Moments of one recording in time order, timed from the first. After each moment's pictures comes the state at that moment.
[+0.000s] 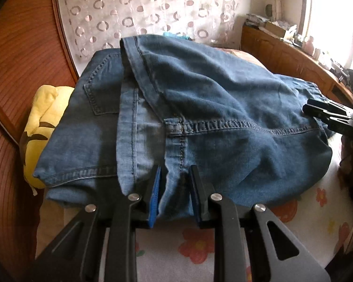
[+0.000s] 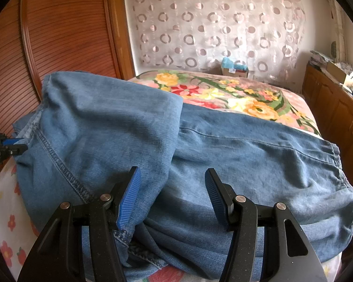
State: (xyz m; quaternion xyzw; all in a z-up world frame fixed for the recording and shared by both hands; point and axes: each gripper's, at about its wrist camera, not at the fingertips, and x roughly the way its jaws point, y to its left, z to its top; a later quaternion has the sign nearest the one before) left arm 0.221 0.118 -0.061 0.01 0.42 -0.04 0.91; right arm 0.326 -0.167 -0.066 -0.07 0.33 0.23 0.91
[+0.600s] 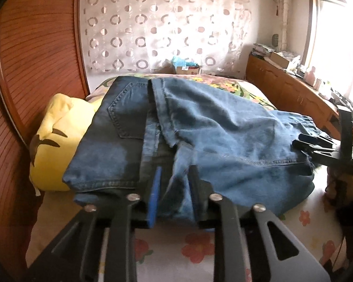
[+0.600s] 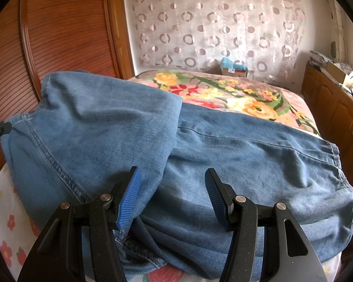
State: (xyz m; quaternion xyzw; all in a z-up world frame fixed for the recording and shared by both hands) left arm 0.197 0.139 -0.025 -0.03 0.35 -0.03 0.93; right arm 0.326 -0.168 -0.064 -0.07 0.33 0.23 0.91
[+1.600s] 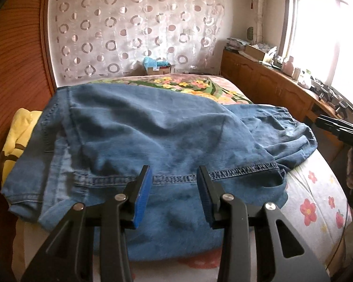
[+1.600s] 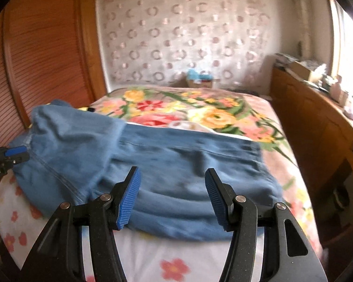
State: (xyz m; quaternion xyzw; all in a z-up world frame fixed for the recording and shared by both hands) left arm 0.231 0.035 -0.036 -0.02 0.35 -0.09 0.93; right arm 0.285 -0.279 -0.006 -0.04 0.30 0.14 0.94
